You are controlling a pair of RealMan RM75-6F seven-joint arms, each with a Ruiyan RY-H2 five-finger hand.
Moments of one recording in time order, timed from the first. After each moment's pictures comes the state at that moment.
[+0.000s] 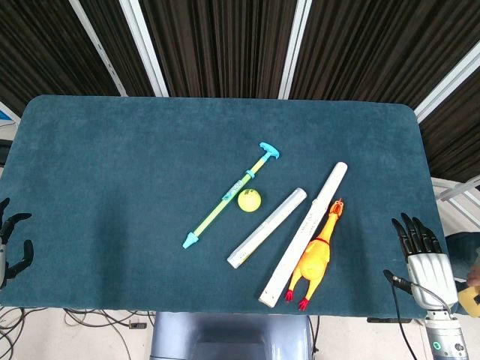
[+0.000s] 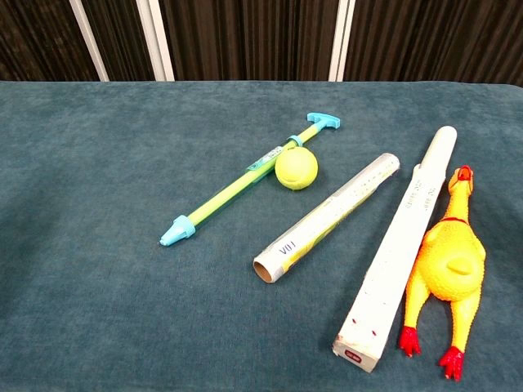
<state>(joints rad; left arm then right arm) -0.05 -1.10 -0.11 -1.79 1.35 1.52 0.06 0.08 -1.25 0.01 -1.58 -1.58 1.62 -0.17</state>
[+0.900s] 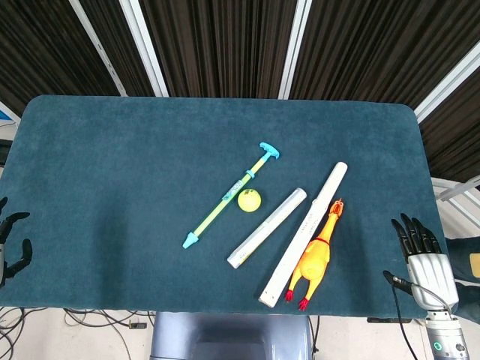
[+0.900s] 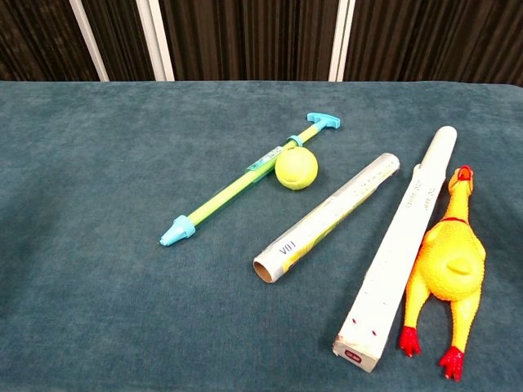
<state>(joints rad) -0.05 -1.10 -0.11 -1.79 1.35 1.52 0.05 0.07 -1.24 0.03 -1.59 -1.60 1.60 -0.15</state>
